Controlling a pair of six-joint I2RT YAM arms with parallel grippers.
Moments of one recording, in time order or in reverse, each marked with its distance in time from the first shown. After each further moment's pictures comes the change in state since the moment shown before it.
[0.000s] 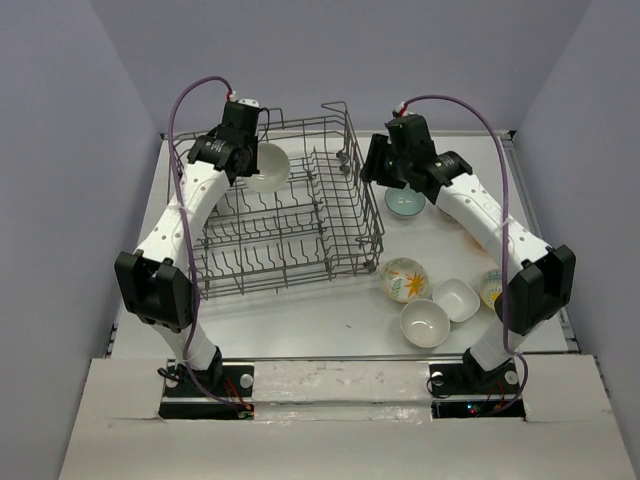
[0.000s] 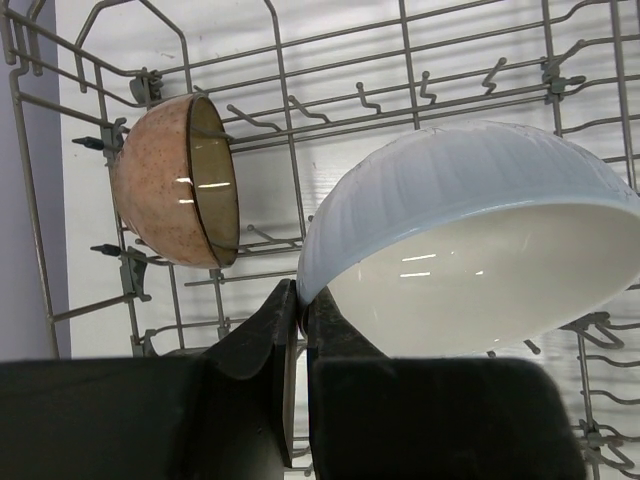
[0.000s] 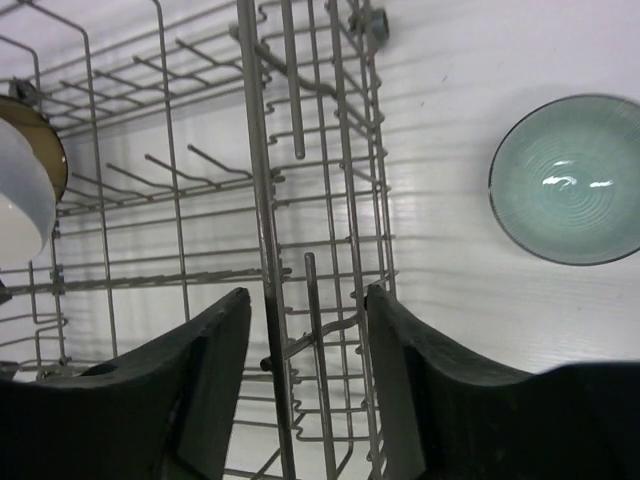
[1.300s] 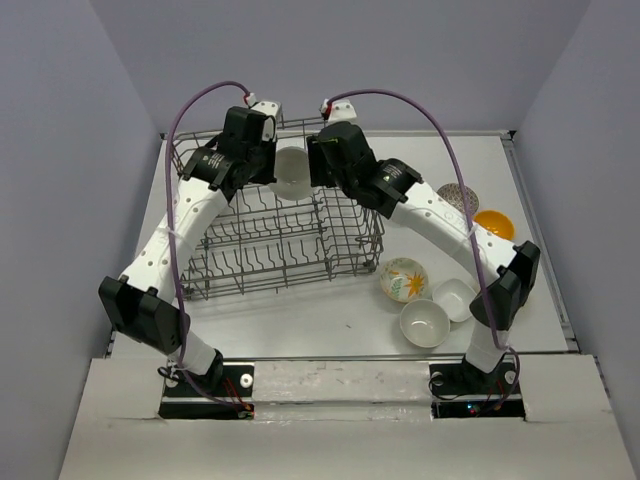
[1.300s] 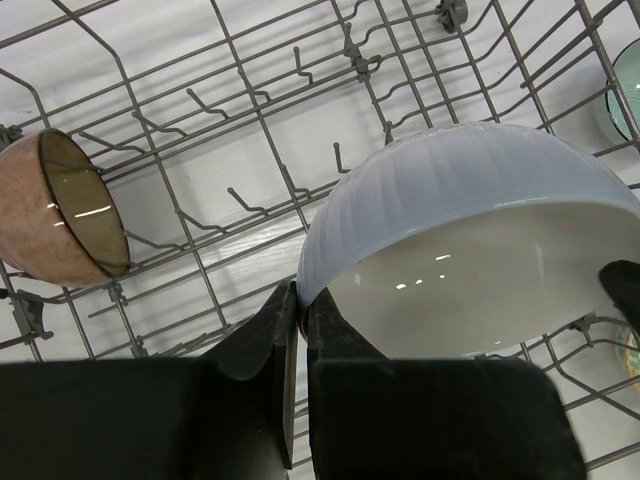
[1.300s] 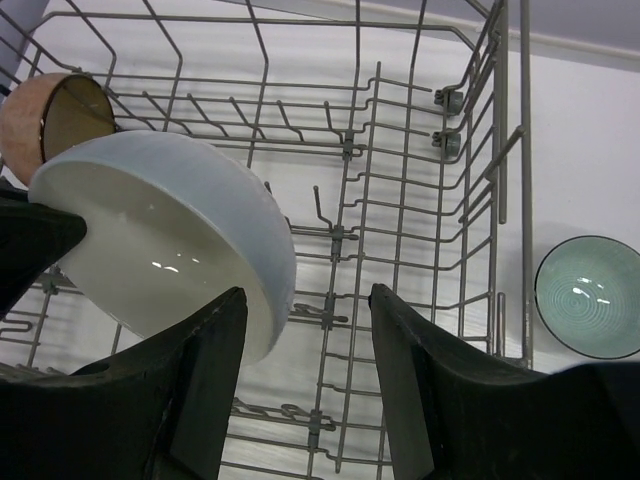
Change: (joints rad) left arm -0.105 -0.151 -0.043 0.018 0.217 0.007; right arm 0.328 0.107 0.290 0.016 0.384 -0.238
